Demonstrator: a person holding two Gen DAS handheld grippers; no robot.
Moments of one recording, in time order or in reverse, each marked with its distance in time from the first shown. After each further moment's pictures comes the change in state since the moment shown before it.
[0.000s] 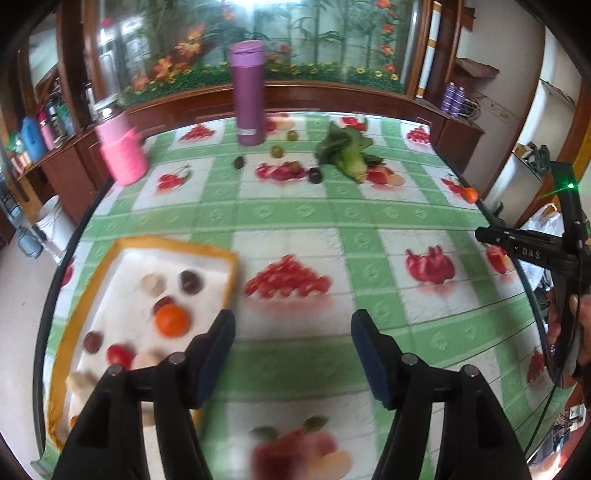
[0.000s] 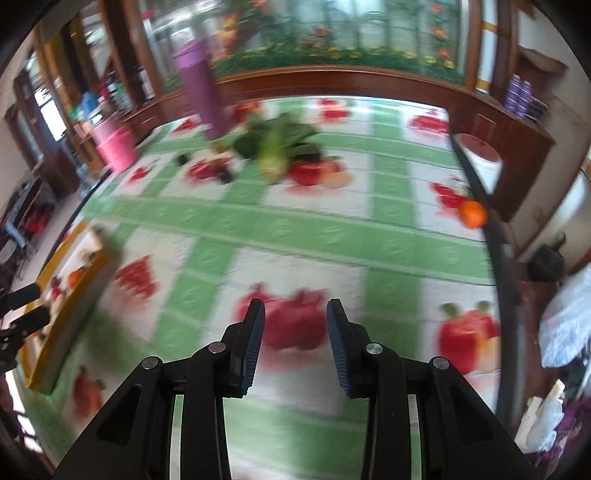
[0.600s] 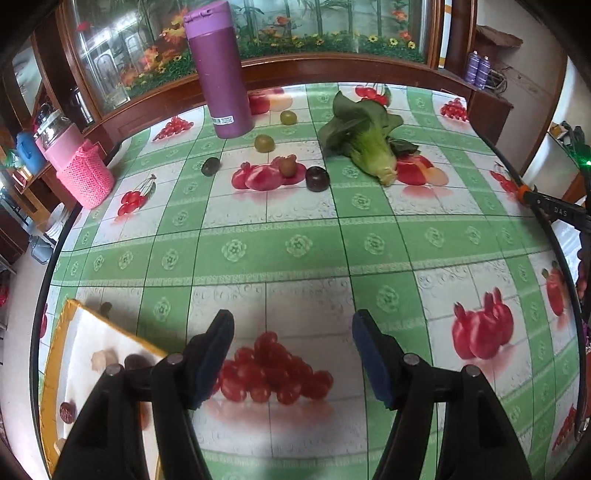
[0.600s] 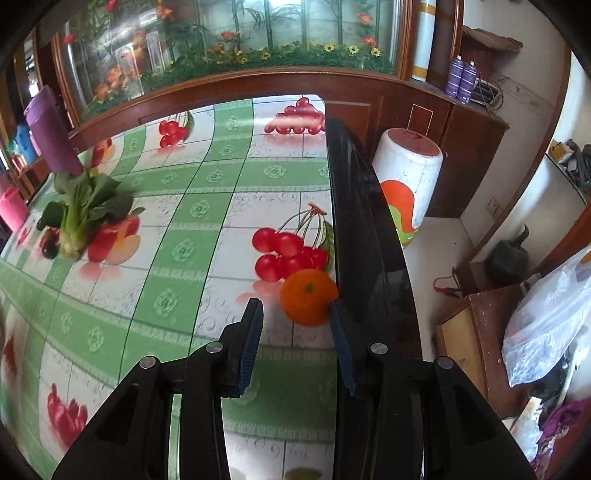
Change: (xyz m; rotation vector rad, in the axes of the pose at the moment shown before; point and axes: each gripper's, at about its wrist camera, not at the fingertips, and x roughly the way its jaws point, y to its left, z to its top) left arm 0.109 -0.026 0.065 0.033 0.095 0.128; right arm 0.088 -0.132 0.061 0.046 -0.033 -0.161
